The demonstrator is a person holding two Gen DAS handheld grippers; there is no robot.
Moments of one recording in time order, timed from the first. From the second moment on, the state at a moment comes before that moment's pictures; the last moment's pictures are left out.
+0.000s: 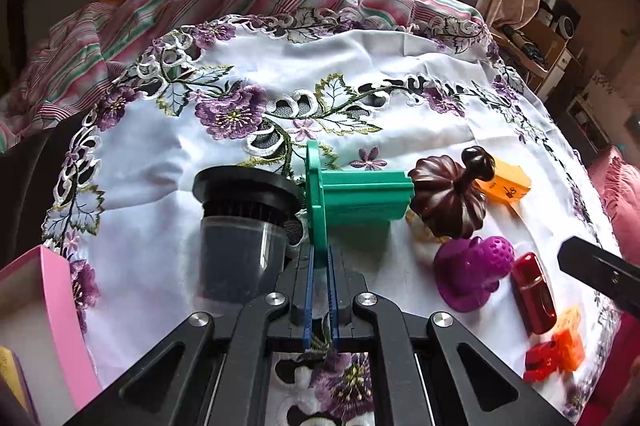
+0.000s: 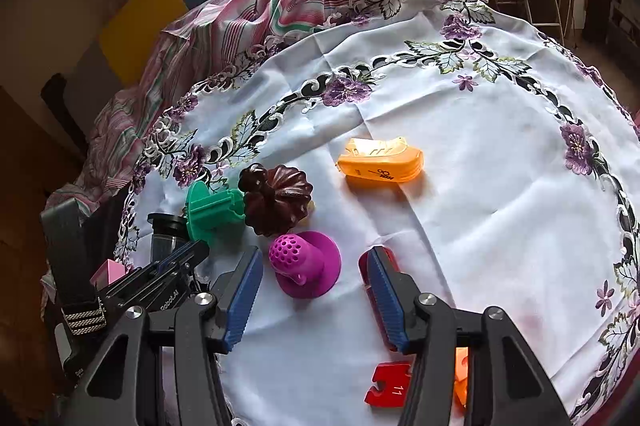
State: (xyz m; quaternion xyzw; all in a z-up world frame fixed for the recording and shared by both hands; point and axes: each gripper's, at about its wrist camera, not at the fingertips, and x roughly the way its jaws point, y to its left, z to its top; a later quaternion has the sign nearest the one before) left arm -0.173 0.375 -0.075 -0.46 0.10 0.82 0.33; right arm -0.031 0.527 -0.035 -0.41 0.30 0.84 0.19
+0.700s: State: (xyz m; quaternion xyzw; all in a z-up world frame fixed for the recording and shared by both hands) left arm -0.112 0.323 -0.064 -0.48 0.12 0.79 0.36; right arm -0.032 0.523 -0.033 -0.42 0.28 0.84 0.19
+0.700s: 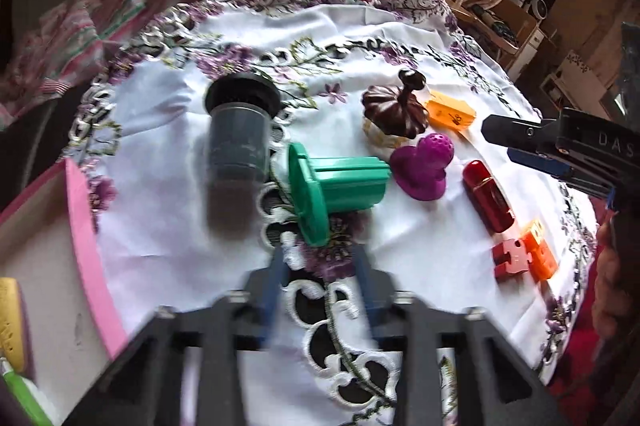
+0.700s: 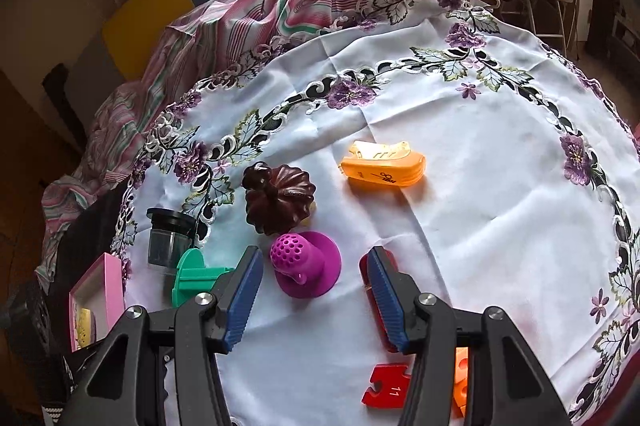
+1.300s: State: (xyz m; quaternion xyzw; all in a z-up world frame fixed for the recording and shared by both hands) left arm -0.140 0.385 -0.075 -0.49 0.14 0.80 0.30; right arm -0.029 0.526 -0.031 -0.41 0.29 0.84 0.19
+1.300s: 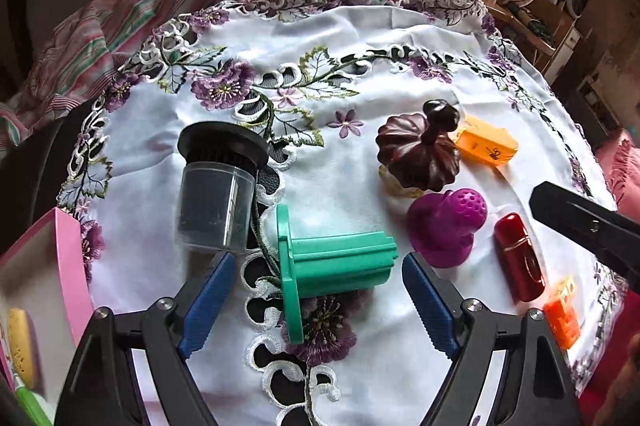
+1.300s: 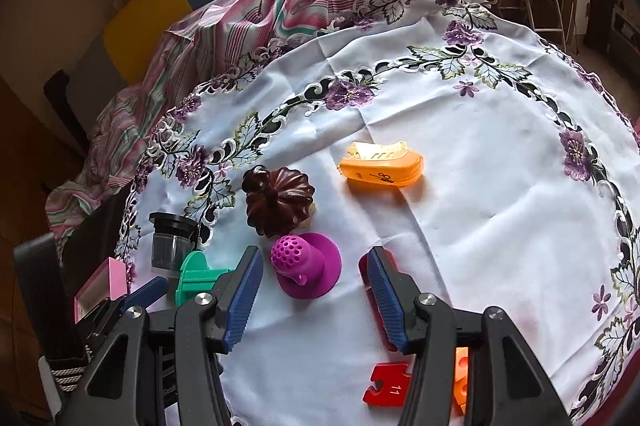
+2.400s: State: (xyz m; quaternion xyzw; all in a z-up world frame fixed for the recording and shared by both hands) left arm -0.081 0.129 0.004 -0.41 0.01 0.89 0.22; right arm -0.171 0.407 -0.056 -0.50 0.20 0.84 0.05
